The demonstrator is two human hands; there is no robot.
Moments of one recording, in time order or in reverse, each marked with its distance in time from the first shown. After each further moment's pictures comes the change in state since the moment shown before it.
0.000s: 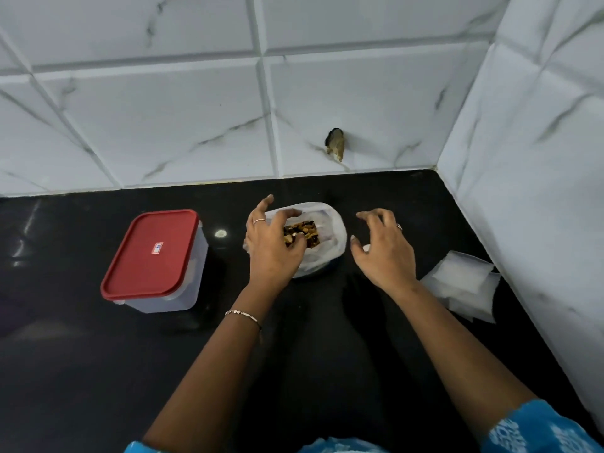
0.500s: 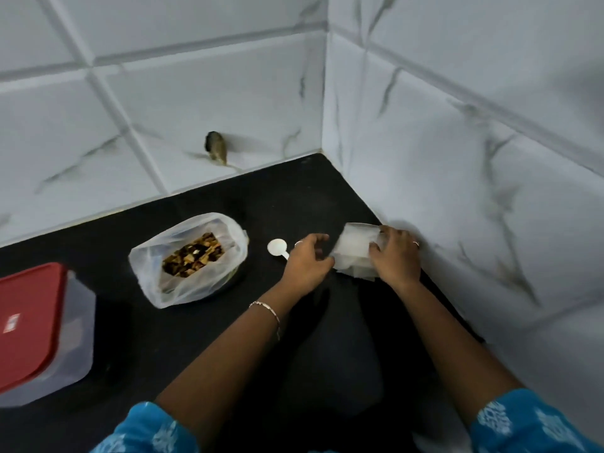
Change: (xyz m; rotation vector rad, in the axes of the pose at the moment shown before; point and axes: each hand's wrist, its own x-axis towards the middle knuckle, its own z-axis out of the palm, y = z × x) left_hand -0.041 0.105 0.145 -0.286 -0.727 0.004; right_hand -0.069 0.147 -0.054 -0.105 0.032 0.682
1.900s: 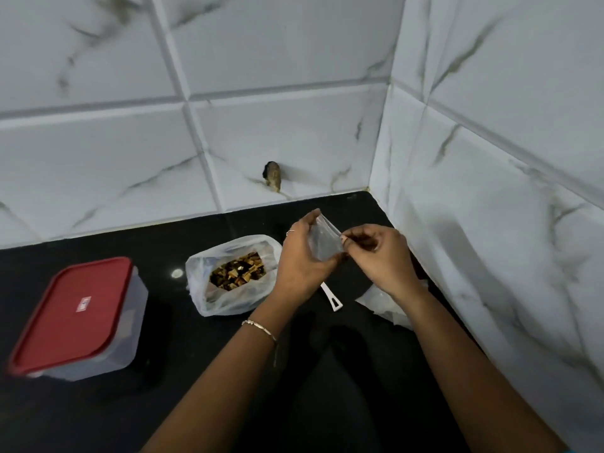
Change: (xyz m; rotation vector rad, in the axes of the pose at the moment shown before) left_hand -0.021 0.030 -0.085 -0.063 0.420 0.200; right_hand -0.017 -0.125 -0.048 0.702 -0.137 -0.463
